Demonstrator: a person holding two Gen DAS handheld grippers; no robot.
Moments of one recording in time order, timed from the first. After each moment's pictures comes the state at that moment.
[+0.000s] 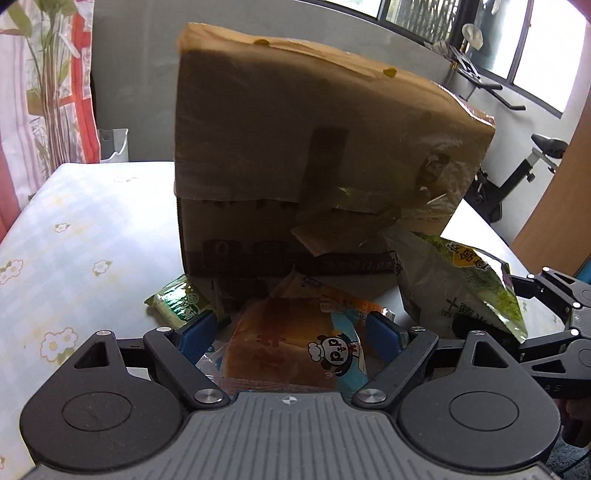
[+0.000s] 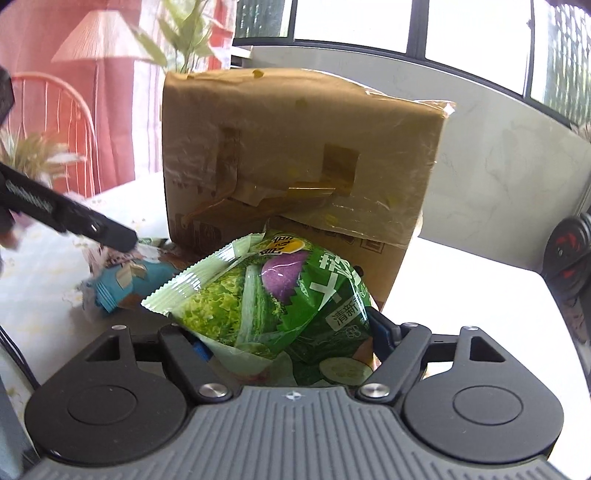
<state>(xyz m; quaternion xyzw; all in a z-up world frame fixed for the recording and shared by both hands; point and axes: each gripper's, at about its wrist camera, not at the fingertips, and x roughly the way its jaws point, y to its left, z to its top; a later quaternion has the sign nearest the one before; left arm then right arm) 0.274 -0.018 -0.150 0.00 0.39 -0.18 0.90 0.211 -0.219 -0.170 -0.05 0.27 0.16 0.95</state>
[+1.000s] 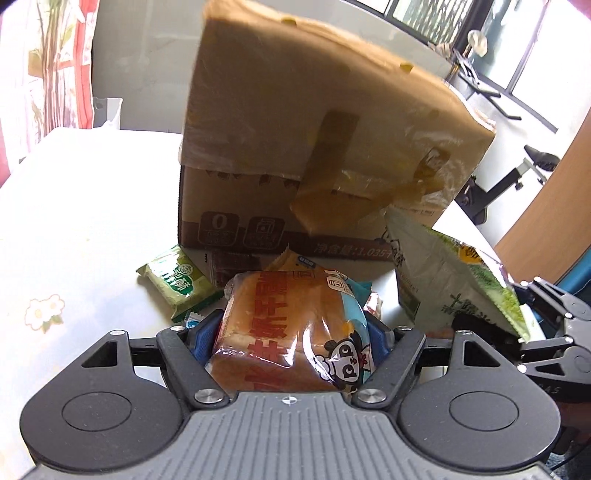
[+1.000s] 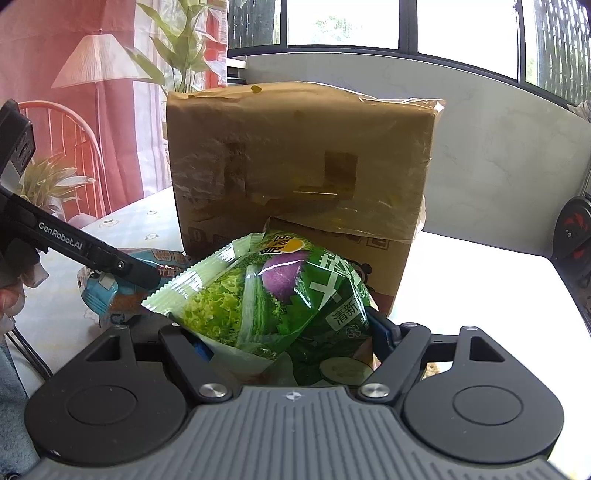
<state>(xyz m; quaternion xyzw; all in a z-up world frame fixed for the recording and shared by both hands) 0.267 0.004 -0.156 -0.06 0.40 -0.20 0.89 0.200 -0.223 -0.163 -0.02 0.27 0.17 0.95</state>
